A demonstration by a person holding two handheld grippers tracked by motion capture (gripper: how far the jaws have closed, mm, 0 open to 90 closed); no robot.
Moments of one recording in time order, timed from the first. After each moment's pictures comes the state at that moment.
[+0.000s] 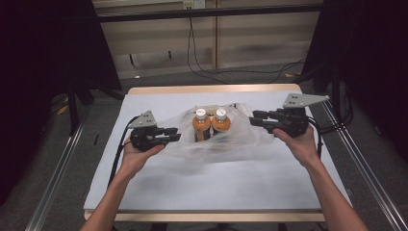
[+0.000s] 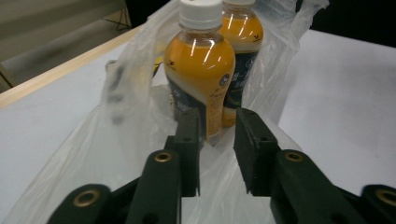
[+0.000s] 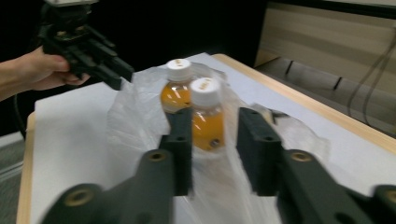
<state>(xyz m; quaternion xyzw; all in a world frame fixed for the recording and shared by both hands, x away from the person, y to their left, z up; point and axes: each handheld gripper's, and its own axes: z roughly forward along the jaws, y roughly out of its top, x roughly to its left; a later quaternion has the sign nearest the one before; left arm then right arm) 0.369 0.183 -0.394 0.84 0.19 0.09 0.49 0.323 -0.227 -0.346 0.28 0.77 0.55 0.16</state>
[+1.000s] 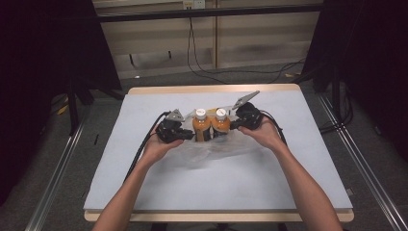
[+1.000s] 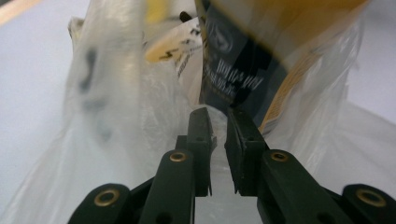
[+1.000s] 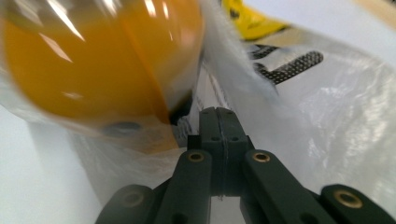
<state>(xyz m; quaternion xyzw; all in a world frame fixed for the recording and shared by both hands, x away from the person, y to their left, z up) 0.421 0.135 -0.446 0.90 0.20 0.08 0.37 0.421 -0.160 -0.430 0.30 0.88 0.35 0.10</state>
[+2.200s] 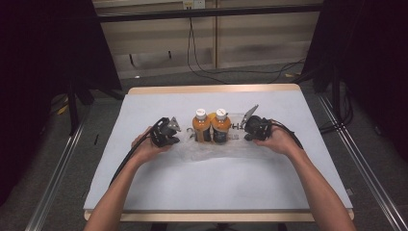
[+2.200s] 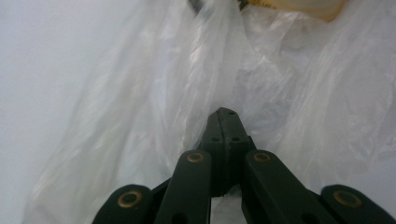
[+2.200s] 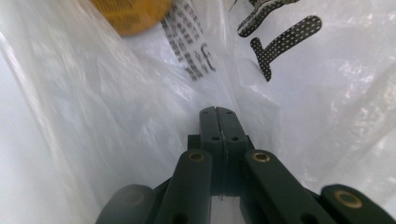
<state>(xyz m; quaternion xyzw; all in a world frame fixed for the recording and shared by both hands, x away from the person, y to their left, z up) 0.427 0.157 -0.462 0.95 0.16 0.12 0.22 0.405 -0.188 -0.459 0.26 0.94 0.17 0.13</state>
